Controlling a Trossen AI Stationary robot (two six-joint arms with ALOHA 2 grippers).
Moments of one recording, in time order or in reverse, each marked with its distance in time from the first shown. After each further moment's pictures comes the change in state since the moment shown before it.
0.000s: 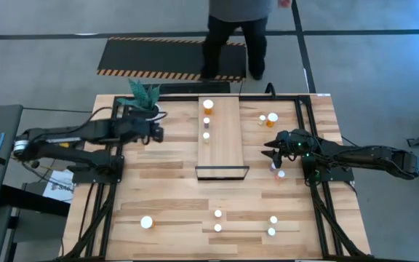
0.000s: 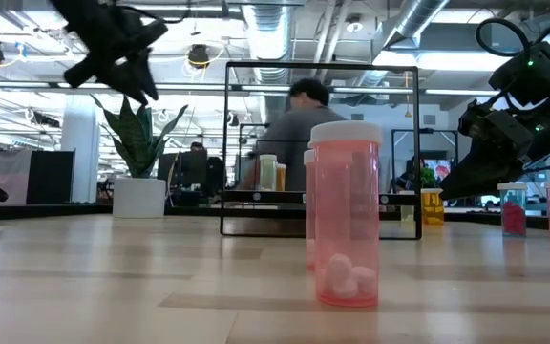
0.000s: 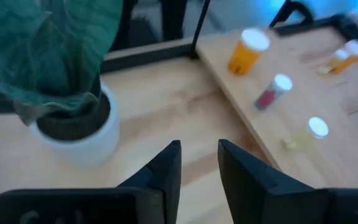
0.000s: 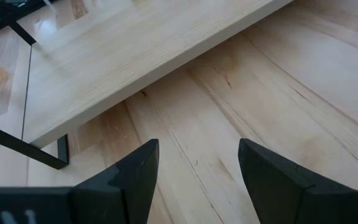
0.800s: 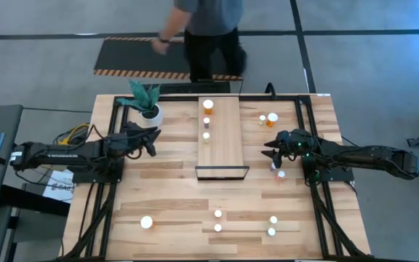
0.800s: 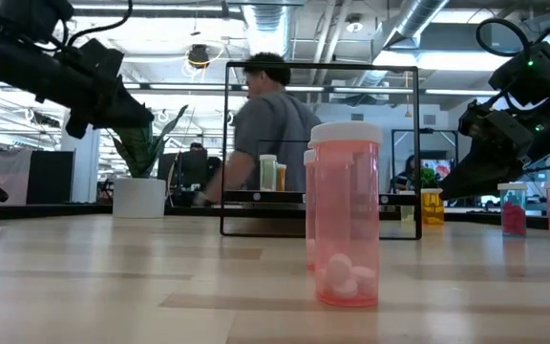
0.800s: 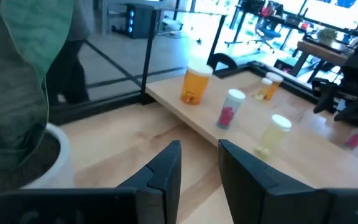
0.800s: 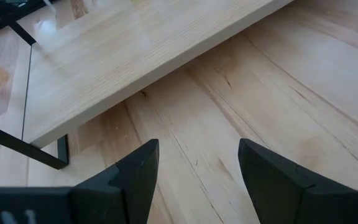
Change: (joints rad) left arm -0.024 -0.375 -0.603 0.762 0.033 0.402; right arm 0.000 0.000 0.000 0.000 0.000 0.000
